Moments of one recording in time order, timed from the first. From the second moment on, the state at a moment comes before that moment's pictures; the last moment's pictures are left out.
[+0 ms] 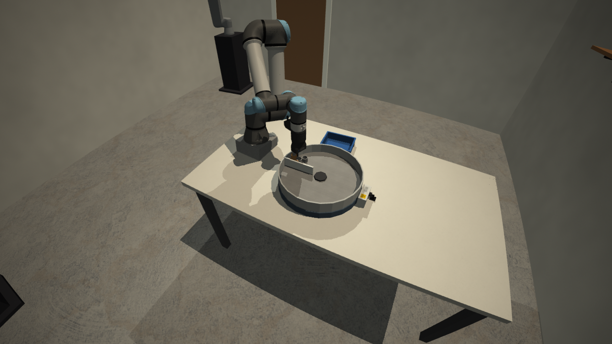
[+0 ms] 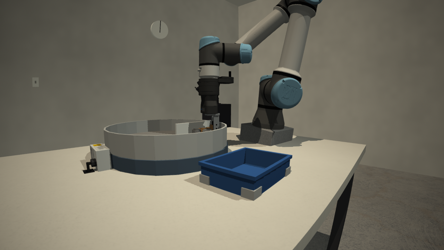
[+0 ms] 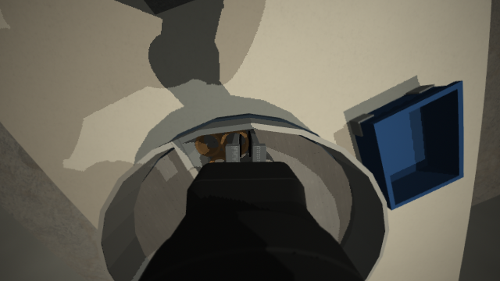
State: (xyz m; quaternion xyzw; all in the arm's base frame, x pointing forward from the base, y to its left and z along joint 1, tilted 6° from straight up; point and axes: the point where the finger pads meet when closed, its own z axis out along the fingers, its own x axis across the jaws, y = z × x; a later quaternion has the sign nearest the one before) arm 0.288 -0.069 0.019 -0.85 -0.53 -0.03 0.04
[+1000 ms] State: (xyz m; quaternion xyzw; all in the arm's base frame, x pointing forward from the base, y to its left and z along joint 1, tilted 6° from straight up) arm 0.288 -0.071 0.033 -0.85 -0.53 -0.03 0.04
